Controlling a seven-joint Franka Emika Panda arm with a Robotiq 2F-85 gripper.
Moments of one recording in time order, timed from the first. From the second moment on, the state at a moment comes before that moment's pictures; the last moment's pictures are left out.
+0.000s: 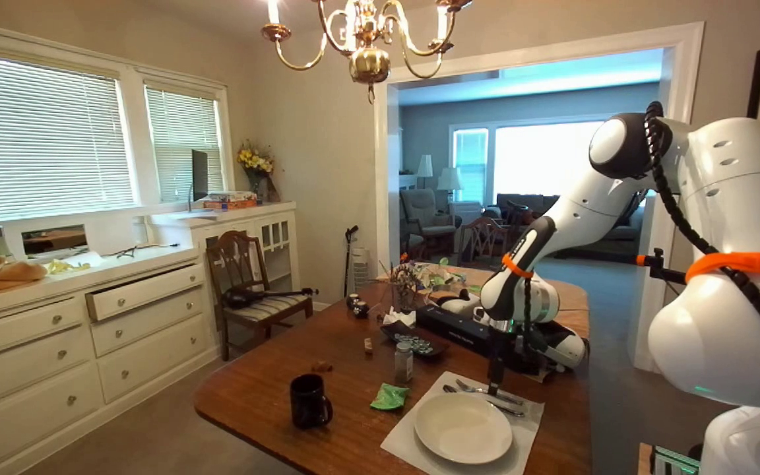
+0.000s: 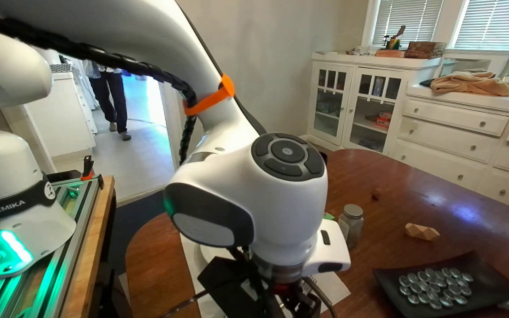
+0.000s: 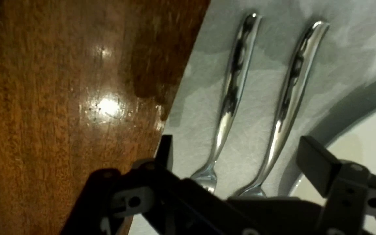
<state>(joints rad) -1.13 0.60 0.42 -2.24 -0.12 2.75 -1.07</state>
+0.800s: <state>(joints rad) -0.97 0.60 0.31 -2.22 0.09 2.78 -1.06</state>
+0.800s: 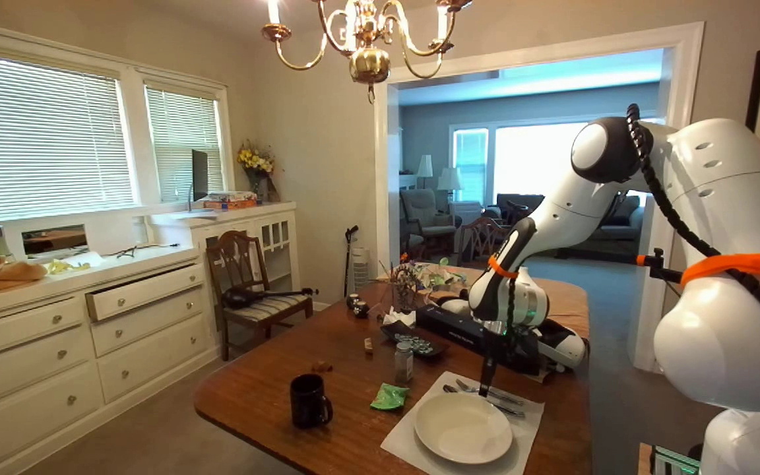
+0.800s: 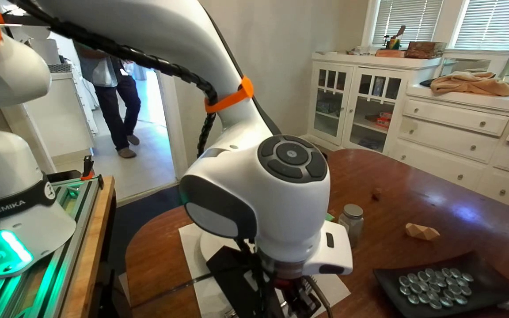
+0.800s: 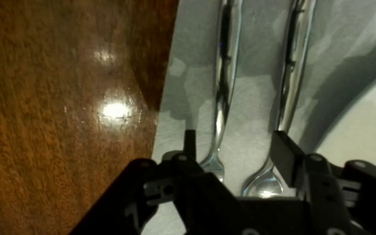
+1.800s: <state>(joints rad) -0.90 0.60 0.23 -2.22 0.11 2.80 -1.04</state>
